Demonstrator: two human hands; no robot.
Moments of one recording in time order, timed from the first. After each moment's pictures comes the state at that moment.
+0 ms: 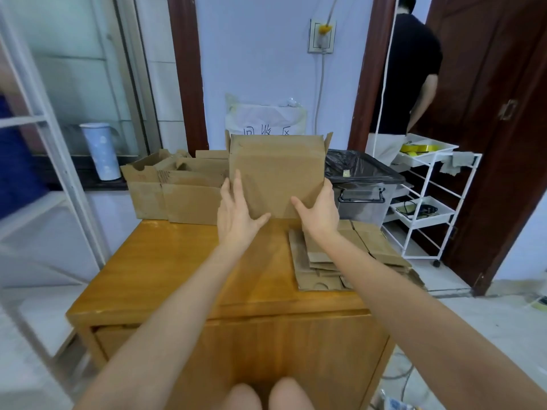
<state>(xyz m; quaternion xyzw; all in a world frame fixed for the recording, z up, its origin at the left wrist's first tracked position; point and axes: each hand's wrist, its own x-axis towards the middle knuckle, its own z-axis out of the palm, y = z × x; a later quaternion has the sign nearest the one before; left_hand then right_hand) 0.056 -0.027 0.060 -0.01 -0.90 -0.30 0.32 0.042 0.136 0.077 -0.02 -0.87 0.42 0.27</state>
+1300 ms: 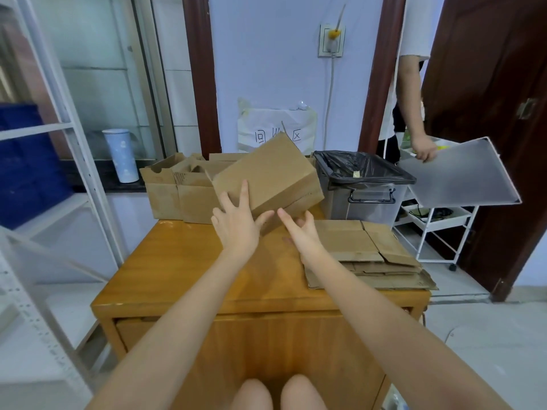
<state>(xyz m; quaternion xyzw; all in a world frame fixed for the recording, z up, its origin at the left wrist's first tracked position) 0.091 -0.032 0.066 0.11 -0.93 -0.18 0.30 0.067 0.096 0.037 0.03 -0.67 0.75 0.01</state>
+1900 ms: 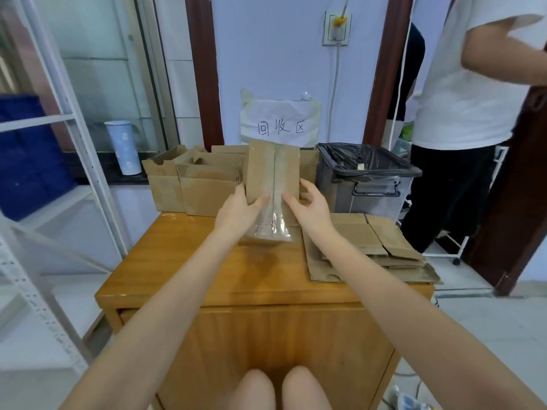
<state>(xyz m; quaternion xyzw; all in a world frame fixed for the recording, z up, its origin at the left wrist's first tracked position) 0.093 -0.052 0.086 0.01 -0.89 -0.42 0.17 0.066 0.104 0.067 0.08 -0.77 0.61 0.16</state>
